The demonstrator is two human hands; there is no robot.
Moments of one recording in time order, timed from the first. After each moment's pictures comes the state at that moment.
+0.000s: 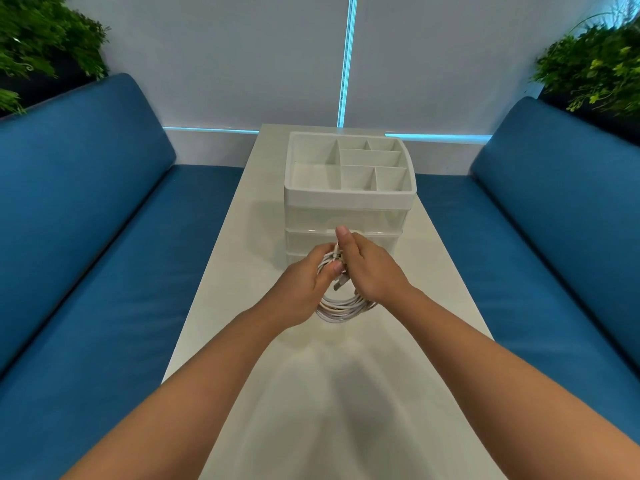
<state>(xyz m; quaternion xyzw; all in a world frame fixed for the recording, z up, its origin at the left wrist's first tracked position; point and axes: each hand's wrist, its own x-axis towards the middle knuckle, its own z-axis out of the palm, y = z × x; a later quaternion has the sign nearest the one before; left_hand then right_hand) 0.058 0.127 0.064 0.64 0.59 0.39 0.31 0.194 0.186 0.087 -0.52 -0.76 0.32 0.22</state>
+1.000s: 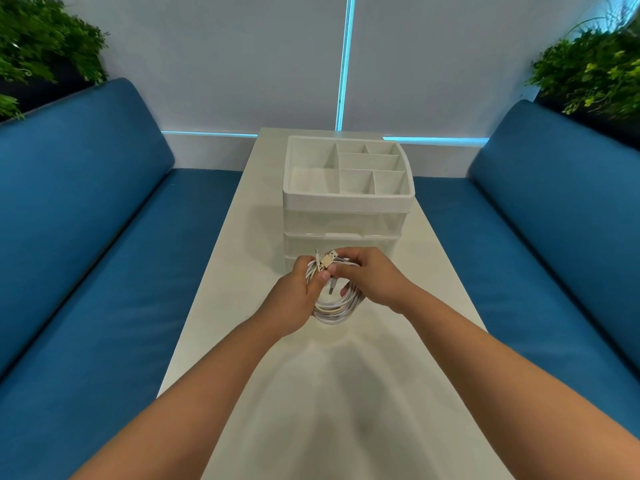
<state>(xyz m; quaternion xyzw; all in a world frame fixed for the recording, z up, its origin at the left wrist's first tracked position) 0.053 0.128 0.050 0.58 0.67 0.34 0.32 0.206 0.196 0.081 -0.43 -0.72 0.49 0.24</state>
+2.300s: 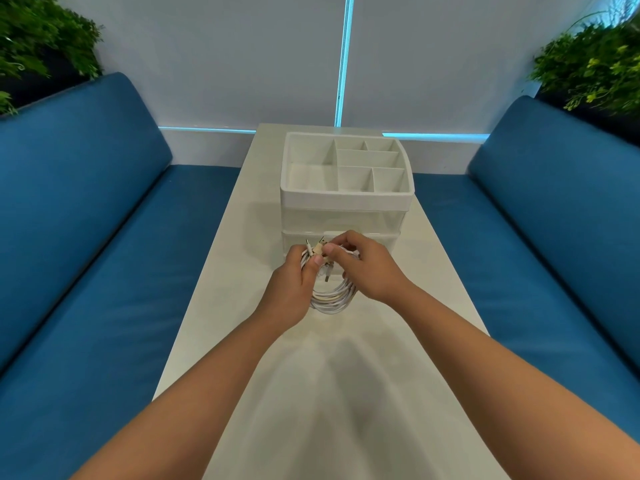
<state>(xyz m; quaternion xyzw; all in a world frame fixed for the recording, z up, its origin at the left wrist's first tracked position) 0.056 0.136 0.049 0.56 0.66 0.42 0.27 0.199 0.204 0.077 -0.45 -0.76 0.38 0.29</state>
